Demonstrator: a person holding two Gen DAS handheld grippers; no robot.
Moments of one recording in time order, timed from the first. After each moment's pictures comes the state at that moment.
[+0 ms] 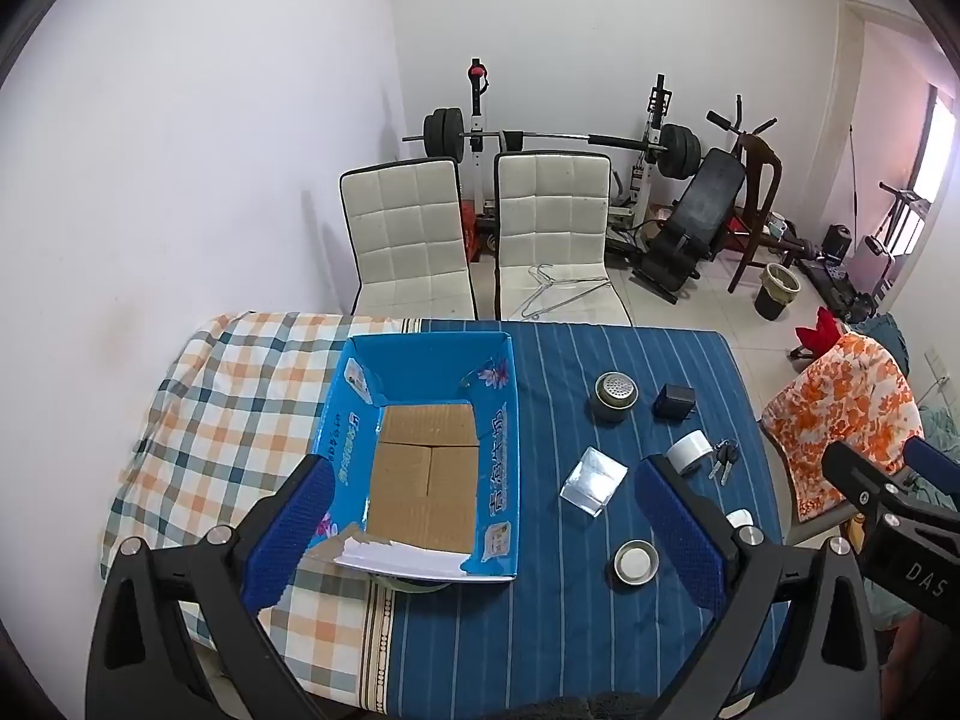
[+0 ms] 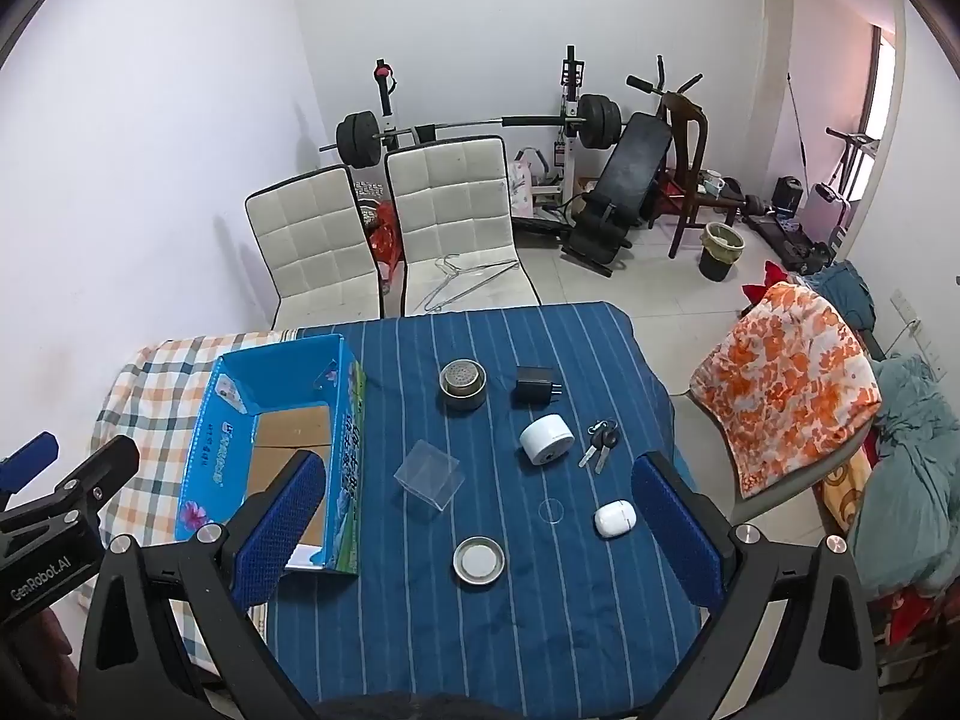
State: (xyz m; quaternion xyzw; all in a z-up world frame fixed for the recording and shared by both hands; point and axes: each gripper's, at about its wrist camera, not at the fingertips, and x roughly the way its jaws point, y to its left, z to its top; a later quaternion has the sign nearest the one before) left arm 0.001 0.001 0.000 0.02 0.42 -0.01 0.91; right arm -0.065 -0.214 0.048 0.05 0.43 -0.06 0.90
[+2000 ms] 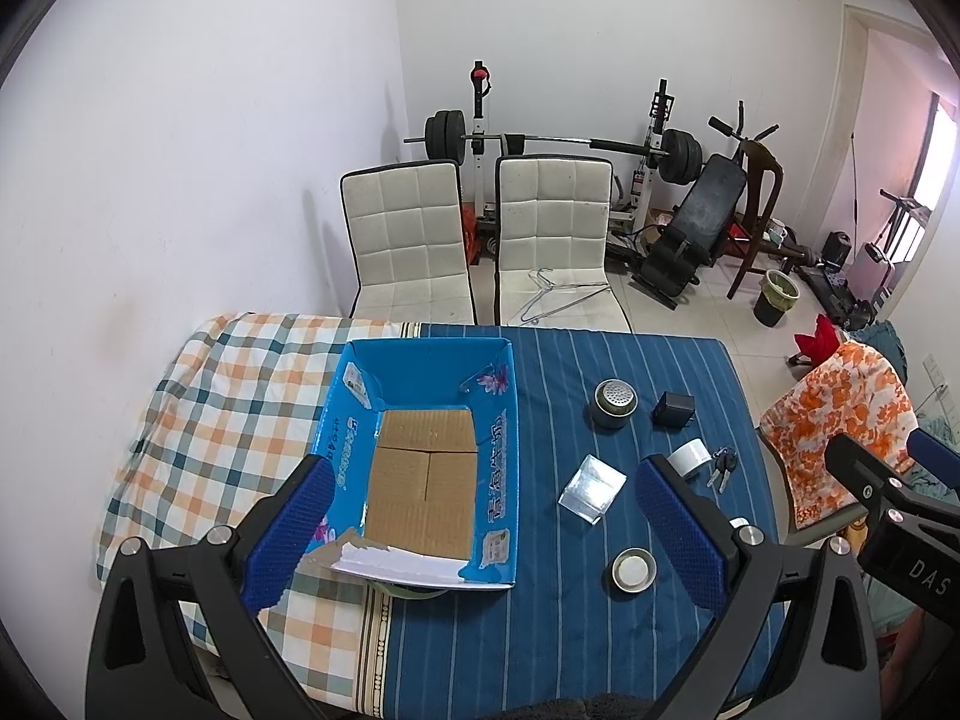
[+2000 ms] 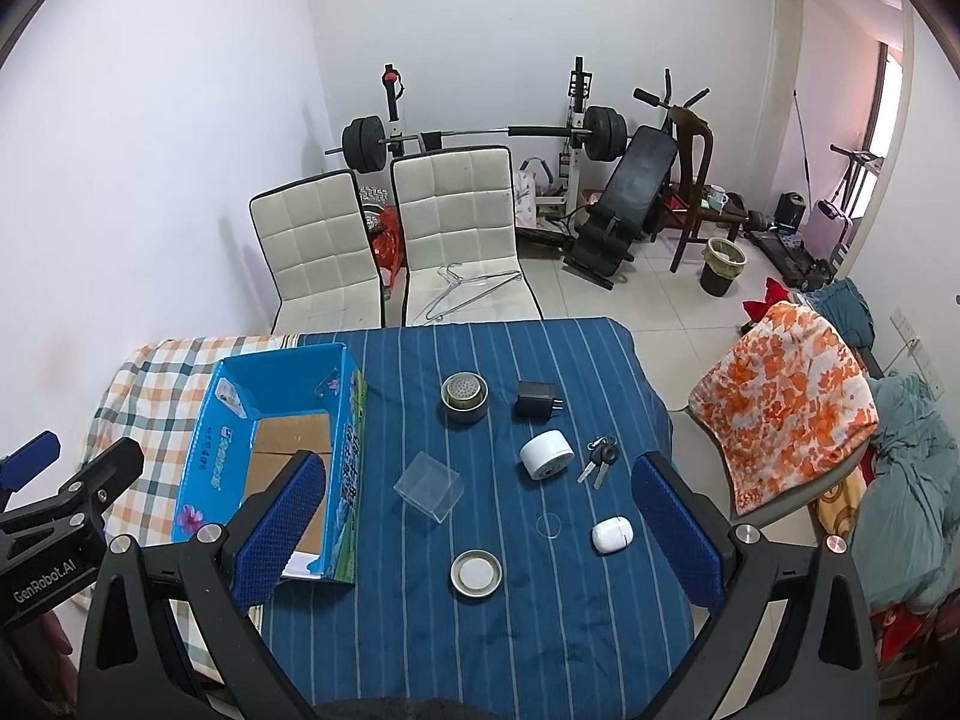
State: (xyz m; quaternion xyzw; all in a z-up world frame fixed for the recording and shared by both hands) left arm 0.000 -0.002 0.008 0.01 0.42 -0.01 0.91; right arm -0.057 -0.207 0.057 0.04 0.42 -0.05 0.91
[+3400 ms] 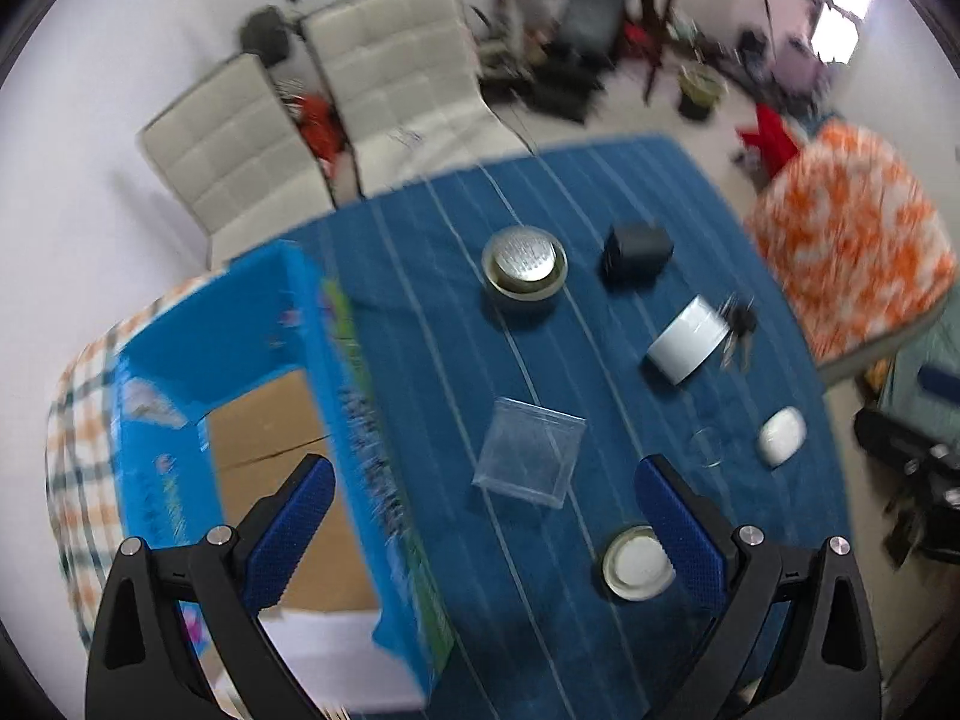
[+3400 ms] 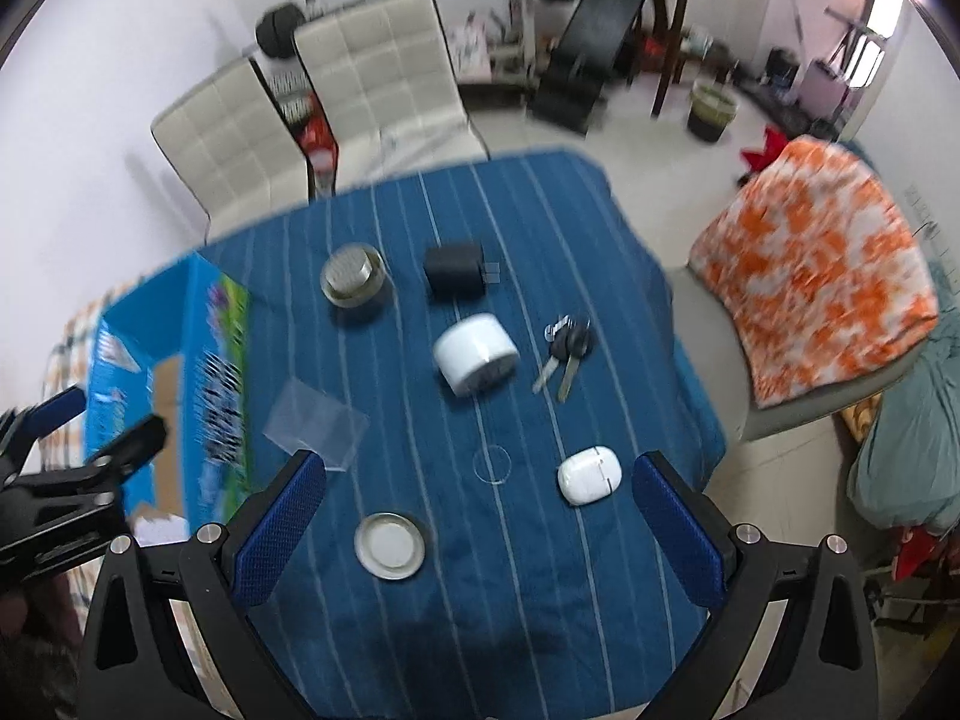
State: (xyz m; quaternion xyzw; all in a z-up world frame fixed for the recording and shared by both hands) left arm 0.158 -0.134 -0.214 0.16 0.57 -0.15 0.79; right arm 0.046 -0.334 -0.134 0.11 0.57 -0.08 0.81
